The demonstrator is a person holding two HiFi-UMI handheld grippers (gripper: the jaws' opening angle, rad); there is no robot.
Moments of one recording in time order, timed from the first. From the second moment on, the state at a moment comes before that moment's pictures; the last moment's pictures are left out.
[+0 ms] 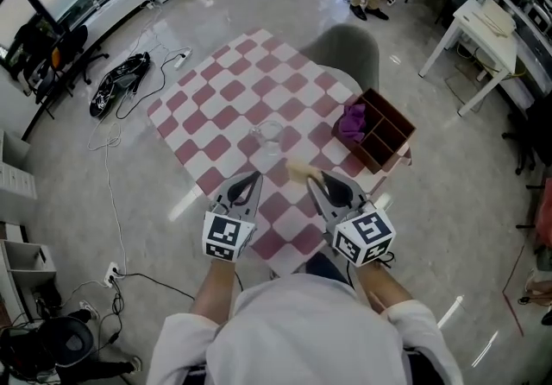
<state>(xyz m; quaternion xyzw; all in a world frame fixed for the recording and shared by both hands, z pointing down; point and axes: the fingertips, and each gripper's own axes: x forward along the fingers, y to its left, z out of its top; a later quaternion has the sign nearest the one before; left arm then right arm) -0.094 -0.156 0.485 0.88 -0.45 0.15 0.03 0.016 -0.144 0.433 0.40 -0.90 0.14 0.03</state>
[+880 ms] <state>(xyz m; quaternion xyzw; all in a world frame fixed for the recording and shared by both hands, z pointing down) -0.115 -0.077 0.446 0.89 -0.43 0.13 0.00 0.002 -0.096 0.437 0.44 -0.89 0.11 0.03</state>
